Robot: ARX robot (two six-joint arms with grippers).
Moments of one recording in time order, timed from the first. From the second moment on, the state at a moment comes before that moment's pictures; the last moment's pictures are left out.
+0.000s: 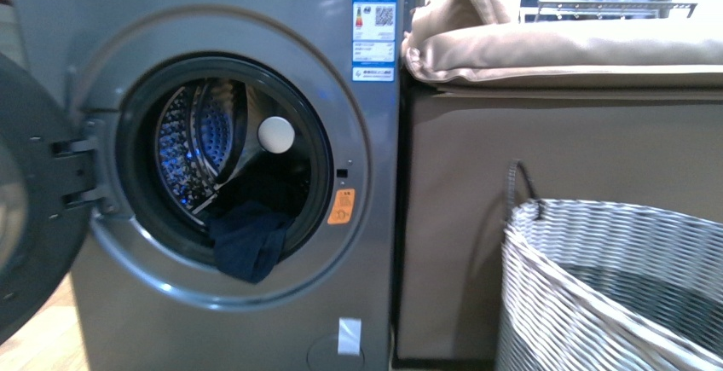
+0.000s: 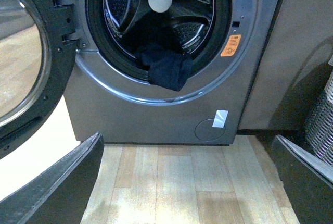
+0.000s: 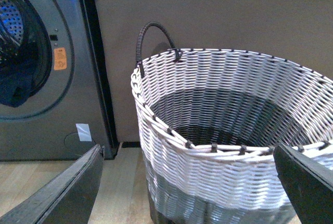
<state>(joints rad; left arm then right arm) 0.00 0.00 0.01 0.00 0.00 0.00 0.00 0.00 0.01 0.00 0.00 -0.01</state>
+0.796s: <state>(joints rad) 0.00 0.00 0.01 0.00 0.00 0.00 0.00 0.00 0.01 0.00 0.00 -0.01</state>
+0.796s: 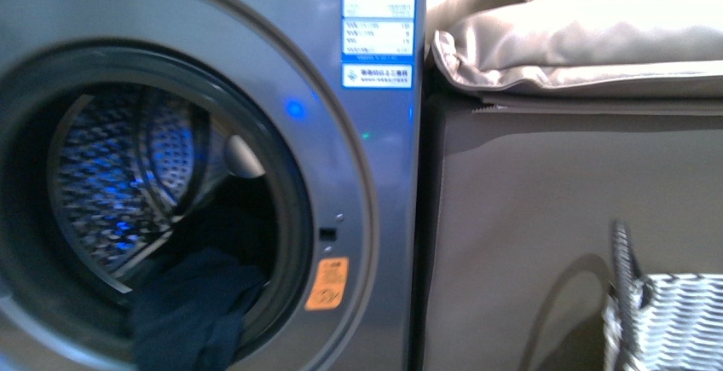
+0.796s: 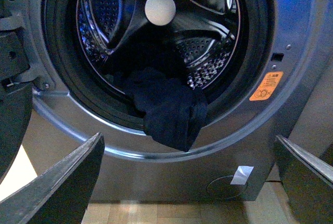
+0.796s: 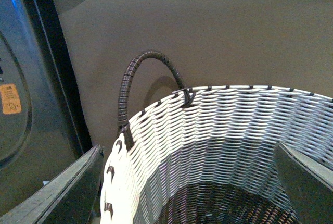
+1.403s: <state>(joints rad) 0.02 1.08 0.34 0.70 0.17 -0.14 0.00 0.00 0.01 0.00 0.00 -0.01</state>
